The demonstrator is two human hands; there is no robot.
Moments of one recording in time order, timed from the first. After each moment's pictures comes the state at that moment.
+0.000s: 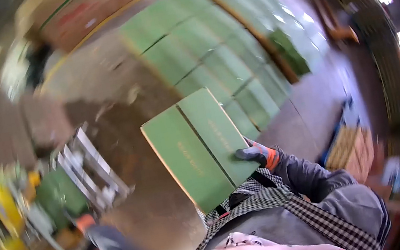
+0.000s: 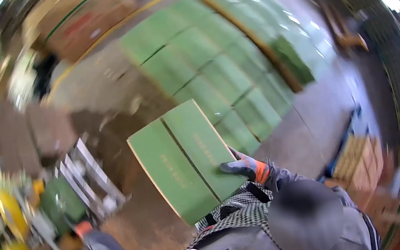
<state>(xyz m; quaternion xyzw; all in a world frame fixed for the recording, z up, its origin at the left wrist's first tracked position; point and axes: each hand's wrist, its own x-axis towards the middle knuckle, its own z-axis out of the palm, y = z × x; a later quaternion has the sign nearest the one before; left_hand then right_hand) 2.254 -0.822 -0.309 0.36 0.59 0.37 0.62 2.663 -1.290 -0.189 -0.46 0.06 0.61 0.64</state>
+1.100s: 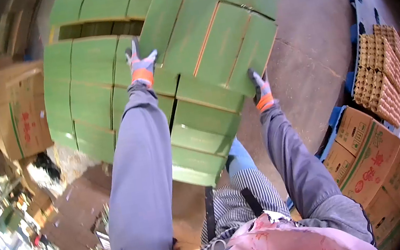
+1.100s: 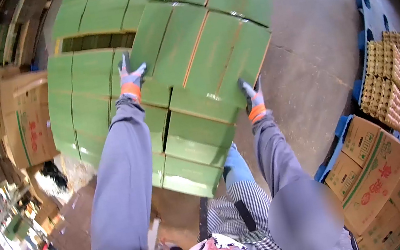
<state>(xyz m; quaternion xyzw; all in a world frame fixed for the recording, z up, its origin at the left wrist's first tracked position) 3.186 -1.313 -0.486 0.87 0.17 -0.06 0.46 3.007 -1.639 -0.535 -0.43 0.34 -0.03 0.83</state>
